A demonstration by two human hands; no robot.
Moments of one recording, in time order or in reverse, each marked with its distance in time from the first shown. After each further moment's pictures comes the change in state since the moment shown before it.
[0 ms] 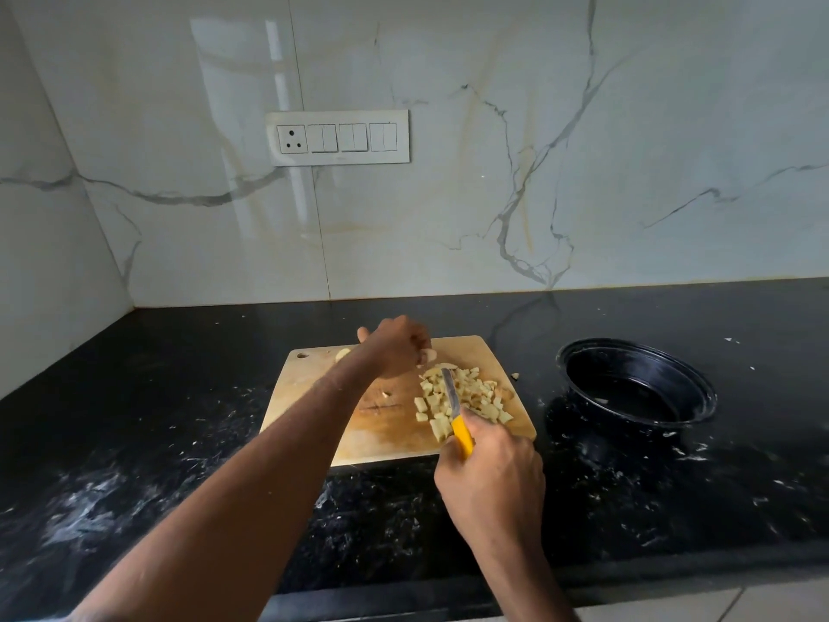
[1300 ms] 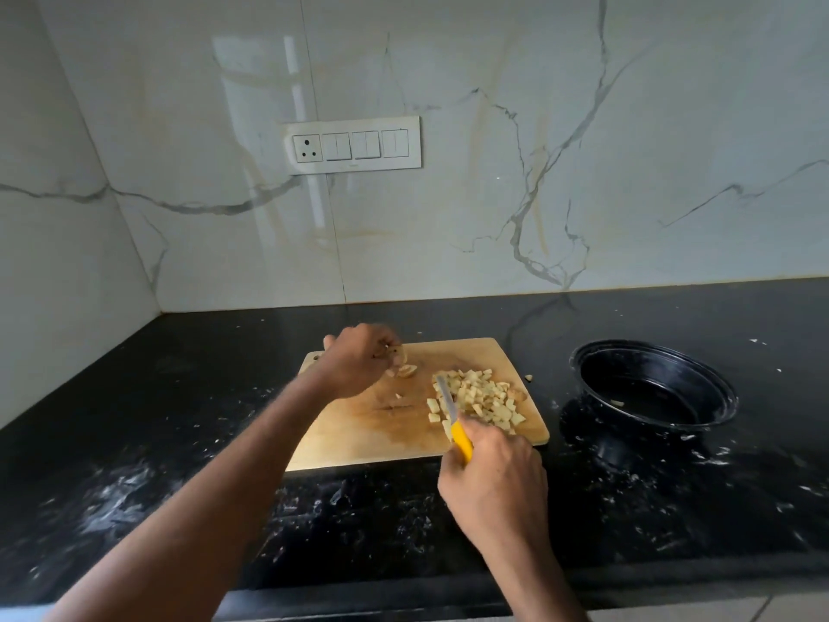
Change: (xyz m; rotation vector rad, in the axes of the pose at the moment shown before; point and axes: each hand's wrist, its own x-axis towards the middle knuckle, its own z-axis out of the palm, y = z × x) left_hand -0.061 -0.028 -0.033 -0.051 0.121 -0.018; right_hand -0.001 0.002 0.003 -0.003 -0.050 -0.099
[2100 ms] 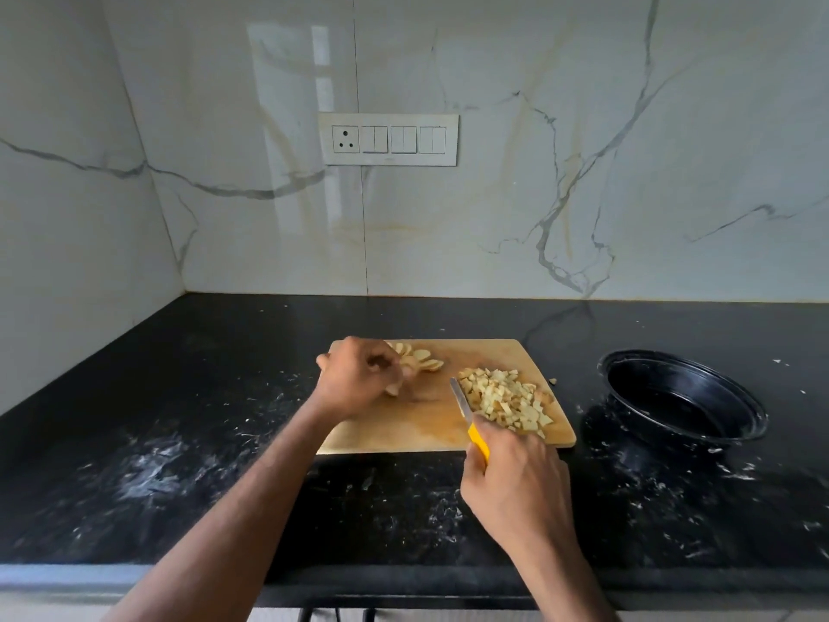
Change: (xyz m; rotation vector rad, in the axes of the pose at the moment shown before) left_hand -0.043 -0.042 0.014 -0.373 0.228 0.001; right_hand -0.002 -0.006 0.002 -0.158 -0.053 -0.149
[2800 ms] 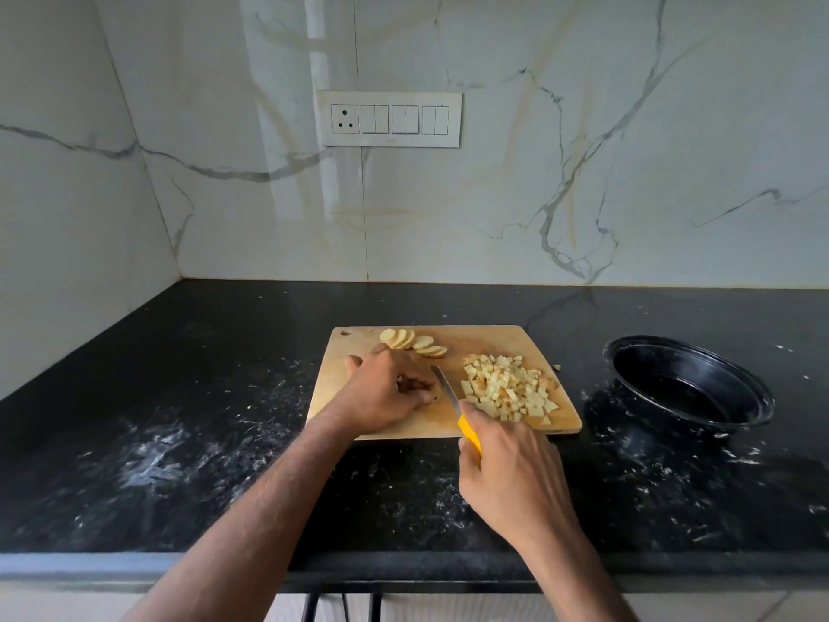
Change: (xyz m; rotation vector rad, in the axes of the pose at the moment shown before) left_hand -0.019 0.020 0.018 0.287 -0.161 0.065; right_hand -0.001 -0.001 0.010 0.044 -0.089 -0.099
